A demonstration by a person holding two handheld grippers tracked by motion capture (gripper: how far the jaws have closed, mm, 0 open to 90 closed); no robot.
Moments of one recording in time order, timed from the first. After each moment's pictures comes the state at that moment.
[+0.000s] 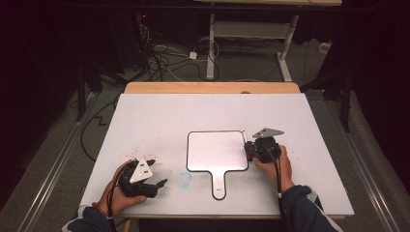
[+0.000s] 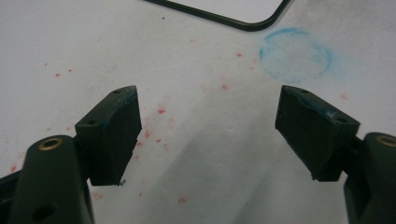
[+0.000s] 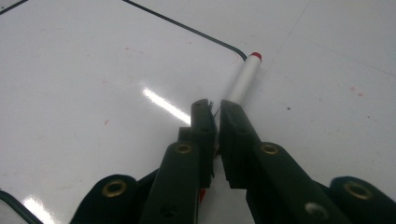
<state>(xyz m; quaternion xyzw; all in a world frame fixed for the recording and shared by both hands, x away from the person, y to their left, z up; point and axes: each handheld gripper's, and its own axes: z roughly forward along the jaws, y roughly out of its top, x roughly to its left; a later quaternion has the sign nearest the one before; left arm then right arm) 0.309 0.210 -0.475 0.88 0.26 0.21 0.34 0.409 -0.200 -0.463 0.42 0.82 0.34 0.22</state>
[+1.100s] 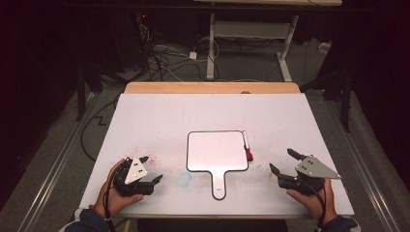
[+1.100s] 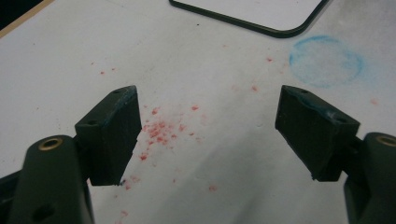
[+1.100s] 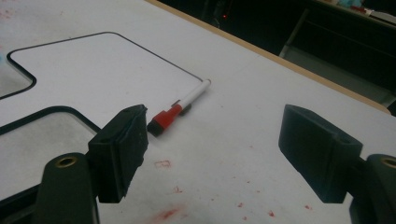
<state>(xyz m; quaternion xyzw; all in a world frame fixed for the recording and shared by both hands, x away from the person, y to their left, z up) 0.305 0.219 -0.470 0.86 0.28 0.25 0.35 0.304 -0.281 -0.438 0.32 0.76 0.44 0.35</state>
